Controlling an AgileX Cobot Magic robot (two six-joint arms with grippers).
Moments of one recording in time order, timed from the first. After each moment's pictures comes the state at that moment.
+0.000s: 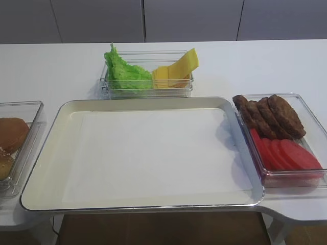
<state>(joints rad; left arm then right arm) 0.32 1.53 -1.38 -0.20 1.23 0.31 0.16 -0.02 -0.48 -0.01 1.12 -0.03</state>
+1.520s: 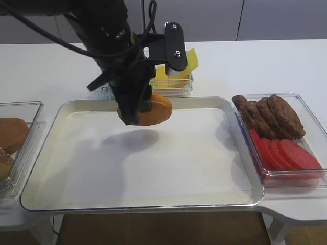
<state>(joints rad) -0.66 1.72 -1.43 0.11 0.89 0.75 0.16 -0.02 -0.48 -0.01 1.12 -0.03</state>
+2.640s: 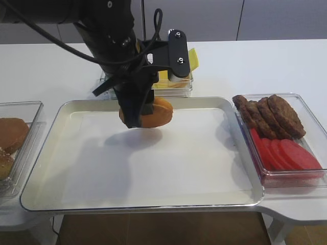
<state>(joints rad) -0.67 1.75 -1.44 0.14 0.88 0.75 0.16 -0.02 -0.48 -0.01 1.12 -0.03</state>
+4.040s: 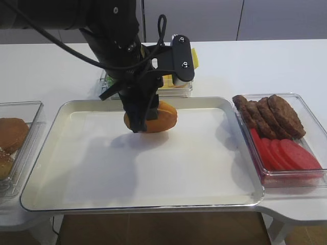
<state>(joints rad) -0.68 1.77 -1.44 0.10 0.87 0.75 0.16 -0.02 -0.48 -0.01 1.12 -0.03</state>
